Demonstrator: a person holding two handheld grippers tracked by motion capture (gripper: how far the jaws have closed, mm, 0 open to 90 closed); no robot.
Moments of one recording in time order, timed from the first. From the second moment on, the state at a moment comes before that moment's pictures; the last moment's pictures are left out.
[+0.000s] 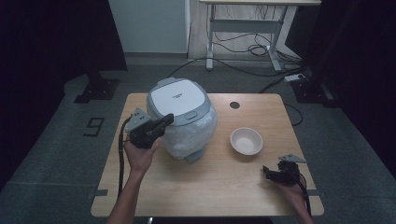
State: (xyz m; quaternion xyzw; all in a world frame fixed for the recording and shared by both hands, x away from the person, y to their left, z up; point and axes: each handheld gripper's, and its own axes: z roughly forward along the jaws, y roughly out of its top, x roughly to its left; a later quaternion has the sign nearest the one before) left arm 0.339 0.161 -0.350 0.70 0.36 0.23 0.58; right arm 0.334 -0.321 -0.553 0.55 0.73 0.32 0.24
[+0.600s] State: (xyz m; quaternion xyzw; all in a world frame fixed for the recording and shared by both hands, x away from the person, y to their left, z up) left arm 0.357 0.132 -0.348 0.71 0.35 0.21 0.57; right arm 0.334 -0.321 -0.553 0.55 0.73 0.32 0.24
